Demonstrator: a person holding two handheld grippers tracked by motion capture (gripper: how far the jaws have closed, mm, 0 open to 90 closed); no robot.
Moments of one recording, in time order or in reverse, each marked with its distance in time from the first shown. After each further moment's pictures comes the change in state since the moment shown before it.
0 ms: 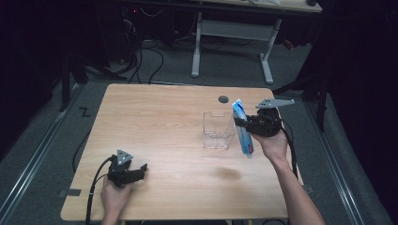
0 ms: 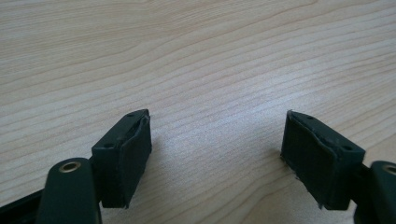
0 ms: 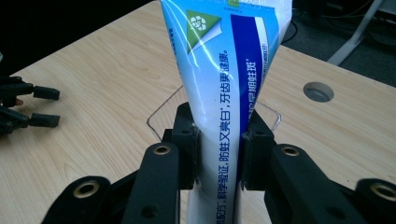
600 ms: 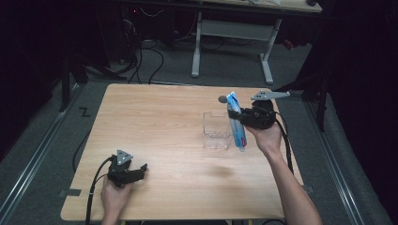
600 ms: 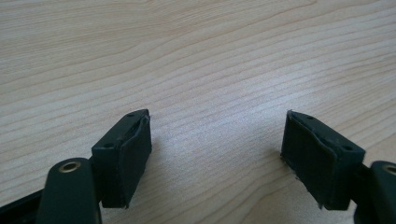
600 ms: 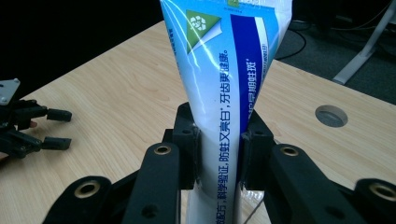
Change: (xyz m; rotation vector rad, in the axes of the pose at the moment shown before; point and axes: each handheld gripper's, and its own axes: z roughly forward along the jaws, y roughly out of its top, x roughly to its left) left arm 0.000 0.000 0.000 -0.002 -0.003 -0.002; right arm 0.002 0.021 0.011 -0.043 0.035 0.009
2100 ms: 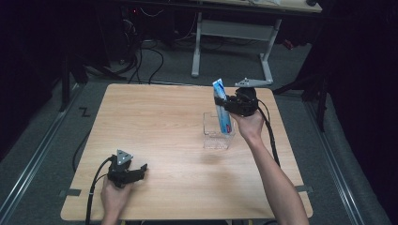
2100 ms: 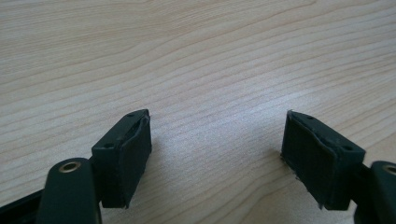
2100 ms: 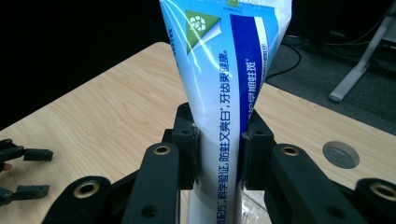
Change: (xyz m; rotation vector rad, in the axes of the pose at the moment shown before) left arm 0.000 0.000 0.000 0.000 -0.002 0.002; right arm 0.000 0.031 0.049 -0.053 -0.025 0.008
